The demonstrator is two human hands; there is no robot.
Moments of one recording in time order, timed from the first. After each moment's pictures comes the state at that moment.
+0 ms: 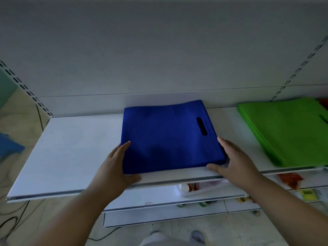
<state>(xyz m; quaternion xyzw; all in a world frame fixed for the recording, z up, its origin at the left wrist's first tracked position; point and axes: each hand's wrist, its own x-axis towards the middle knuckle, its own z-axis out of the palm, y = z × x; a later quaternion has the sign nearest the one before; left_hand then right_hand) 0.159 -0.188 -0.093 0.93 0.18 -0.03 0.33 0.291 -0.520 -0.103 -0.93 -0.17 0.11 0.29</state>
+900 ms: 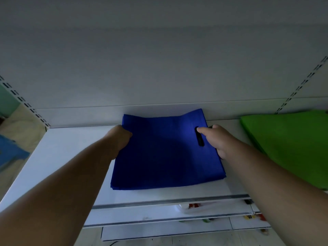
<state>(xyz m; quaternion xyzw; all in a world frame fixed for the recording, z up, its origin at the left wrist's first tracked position) 0.302 -0.163 -0.070 0.75 0.40 -0.05 0.53 0.411 -0.449 -0.087 -0.83 0.06 0.22 0.50</state>
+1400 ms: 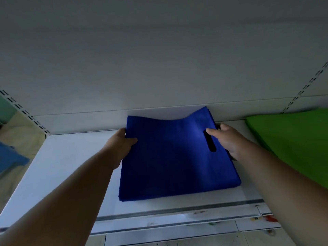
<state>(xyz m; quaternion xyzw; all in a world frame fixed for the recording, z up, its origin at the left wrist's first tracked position) 0.298 -0.160 -0.081 0.75 0.35 -0.01 0.57 0.418 -0.456 -0.086 -0.79 0.03 0.22 0.58</state>
